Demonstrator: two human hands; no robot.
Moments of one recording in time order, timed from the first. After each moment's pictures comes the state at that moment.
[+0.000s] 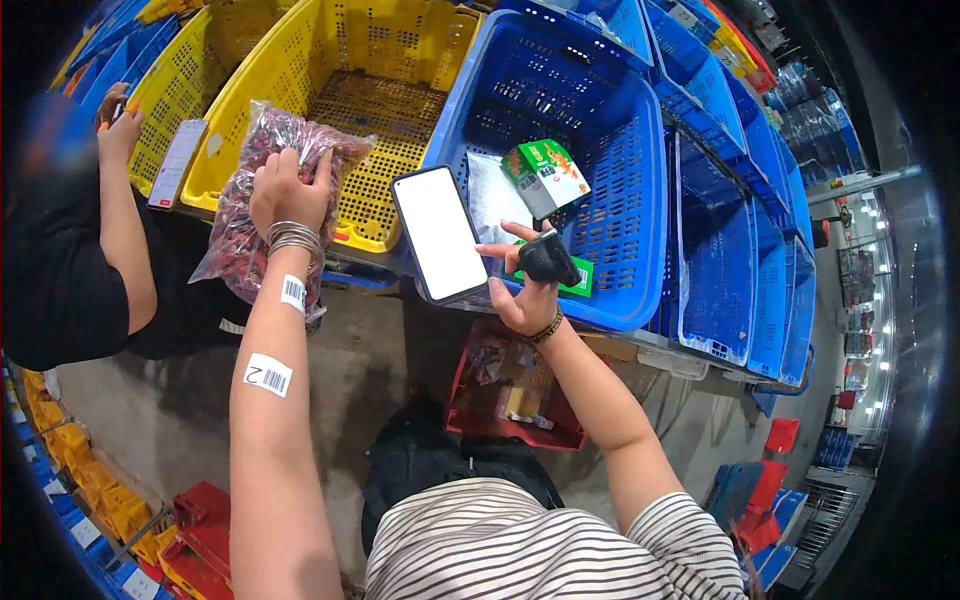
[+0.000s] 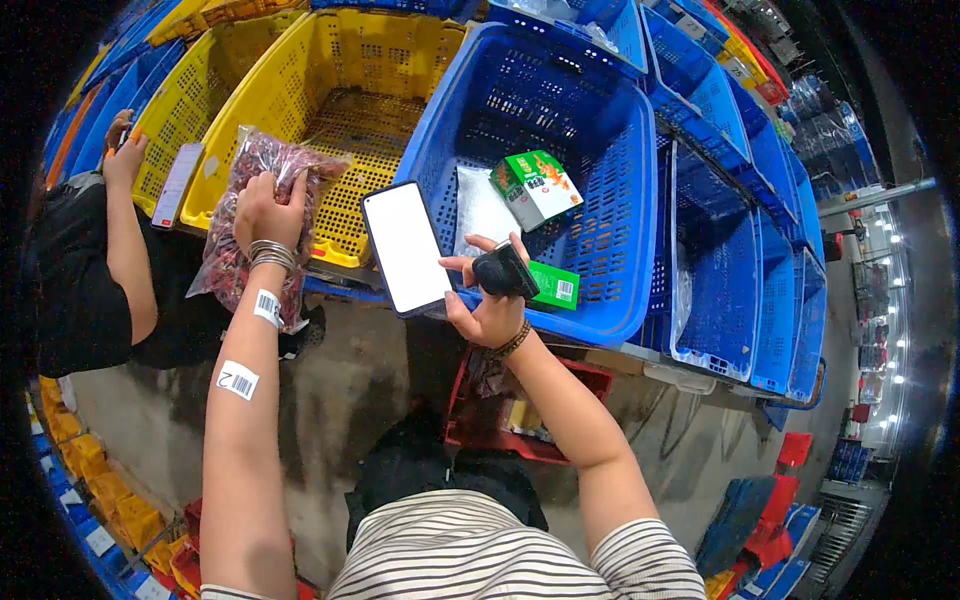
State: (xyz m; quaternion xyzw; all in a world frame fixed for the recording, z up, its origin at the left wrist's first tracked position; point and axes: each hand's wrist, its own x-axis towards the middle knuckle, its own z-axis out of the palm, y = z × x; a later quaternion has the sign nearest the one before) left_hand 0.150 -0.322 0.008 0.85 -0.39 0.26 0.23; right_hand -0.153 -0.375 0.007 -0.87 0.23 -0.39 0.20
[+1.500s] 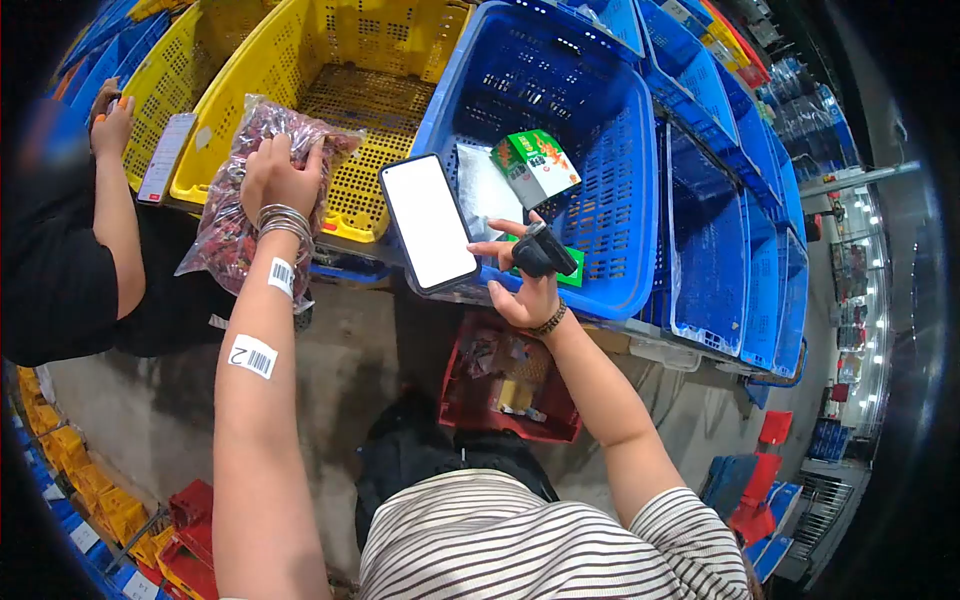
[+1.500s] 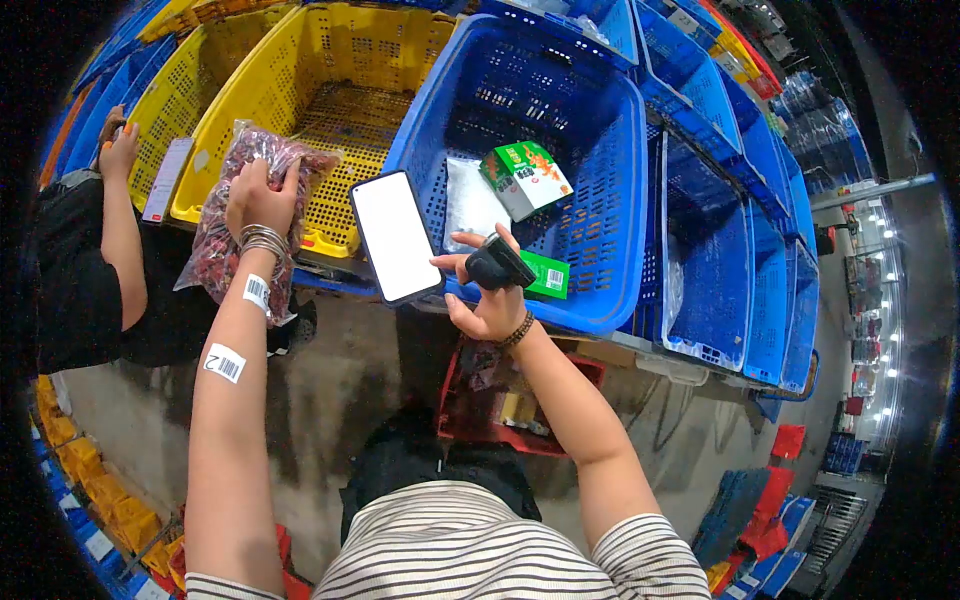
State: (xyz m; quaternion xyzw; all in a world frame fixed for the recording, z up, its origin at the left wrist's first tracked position) left_hand 0.150 -0.325 0.009 0.87 -0.40 0.23 0.21; right_hand -0.170 -0.379 0.010 -0.90 0.17 -0.34 0.20
